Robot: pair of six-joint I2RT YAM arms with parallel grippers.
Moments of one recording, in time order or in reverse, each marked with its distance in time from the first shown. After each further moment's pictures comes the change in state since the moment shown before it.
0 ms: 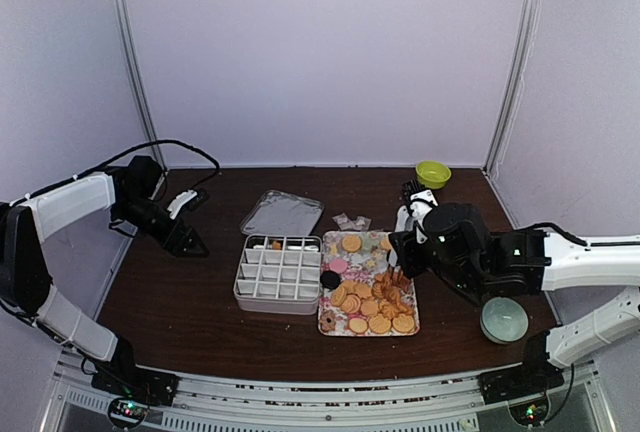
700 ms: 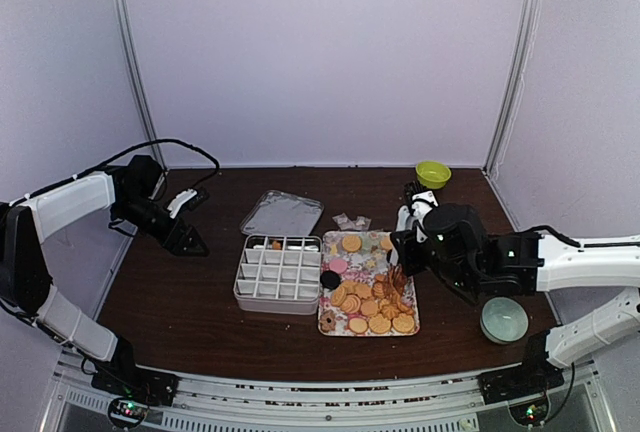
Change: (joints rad) left arm 0.000 0.000 0.005 -0.002 0.007 -0.005; right arm -0.039 0.015 -0.043 0.075 -0.036 0.021
